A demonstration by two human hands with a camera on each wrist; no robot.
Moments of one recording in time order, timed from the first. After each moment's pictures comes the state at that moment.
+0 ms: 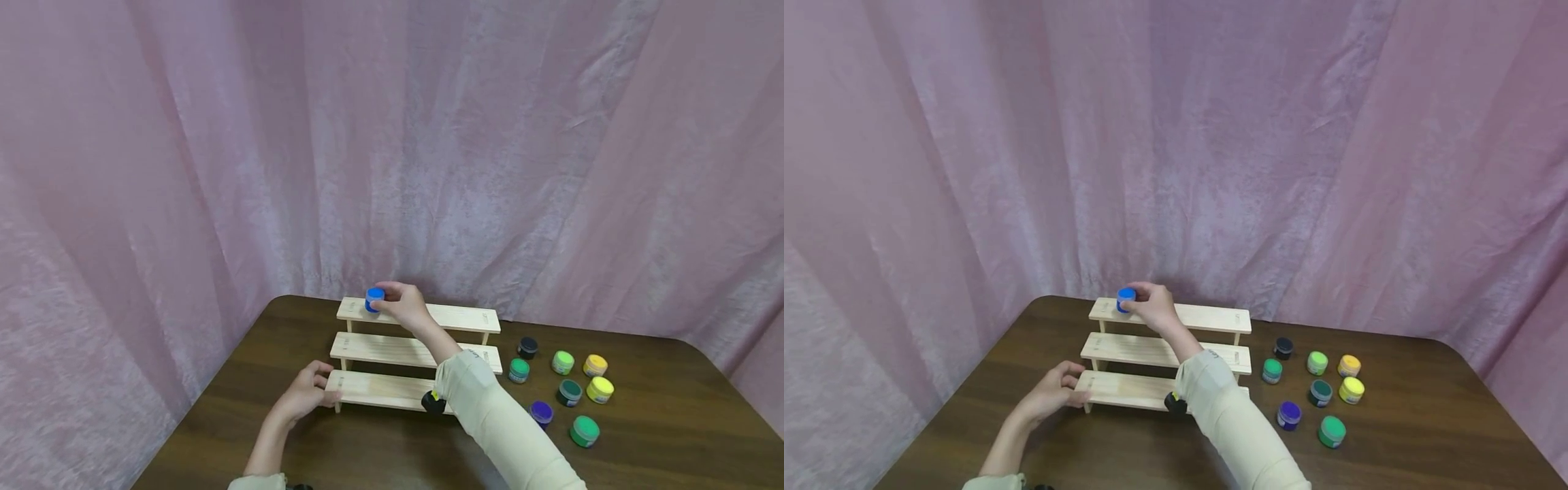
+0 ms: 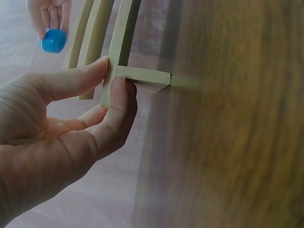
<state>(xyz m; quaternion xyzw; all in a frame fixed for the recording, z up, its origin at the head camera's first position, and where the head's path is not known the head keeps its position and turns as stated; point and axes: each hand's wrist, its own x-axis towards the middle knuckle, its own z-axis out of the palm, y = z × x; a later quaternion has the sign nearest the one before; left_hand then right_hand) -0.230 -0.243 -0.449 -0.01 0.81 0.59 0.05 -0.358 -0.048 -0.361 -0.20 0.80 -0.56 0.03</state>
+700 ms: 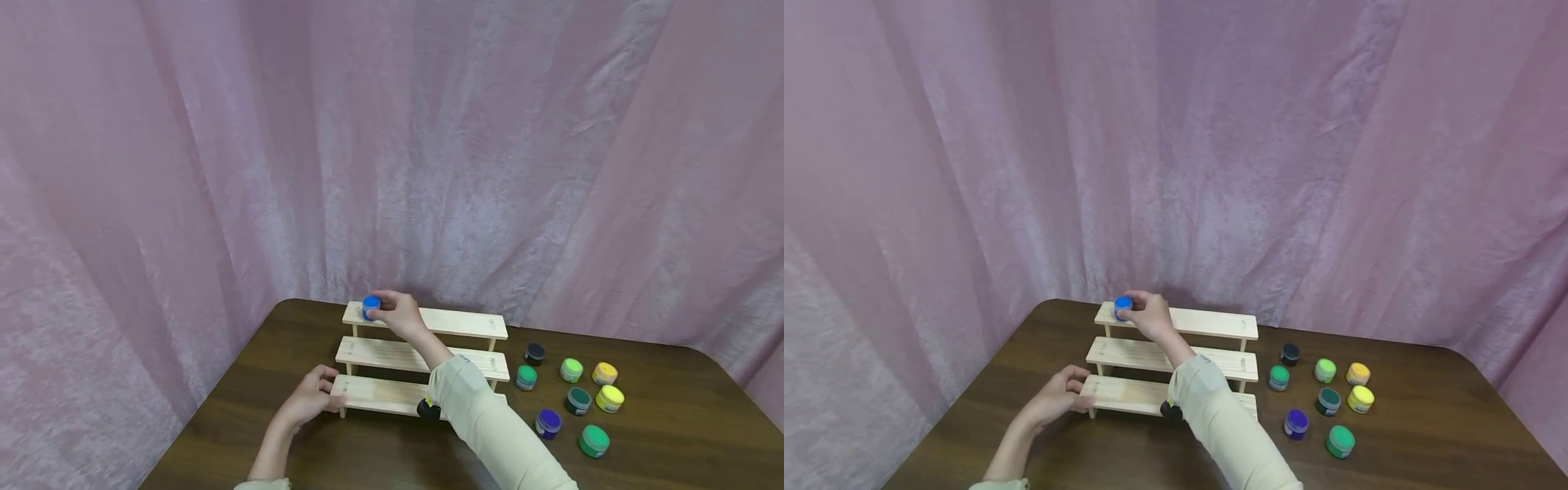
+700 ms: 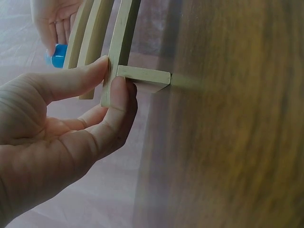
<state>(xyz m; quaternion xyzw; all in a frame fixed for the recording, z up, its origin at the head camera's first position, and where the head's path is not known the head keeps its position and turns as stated) -0.230 -0.236 -0.451 -0.01 0.80 0.60 0.04 -0.357 -0.061 -0.376 -0.21 0.80 -0.56 0.02</state>
